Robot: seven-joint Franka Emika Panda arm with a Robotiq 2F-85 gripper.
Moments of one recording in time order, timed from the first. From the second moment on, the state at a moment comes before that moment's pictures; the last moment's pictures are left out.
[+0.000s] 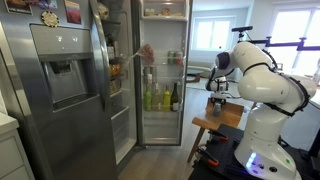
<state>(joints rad) -0.90 1.06 -0.29 -1.43 0.21 2.62 0.25</state>
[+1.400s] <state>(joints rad) -0.60 0.40 -0.43 -2.26 0.07 2.84 0.12</state>
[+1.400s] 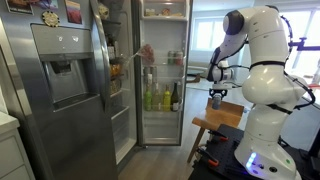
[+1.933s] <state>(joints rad) -0.57 0.39 -0.45 -2.31 0.06 2.86 0.12</state>
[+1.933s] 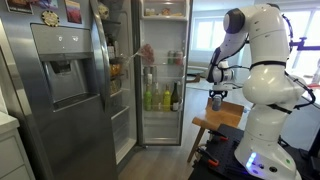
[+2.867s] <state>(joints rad) -0.48 0.33 -0.39 -2.31 0.07 2.86 0.12</state>
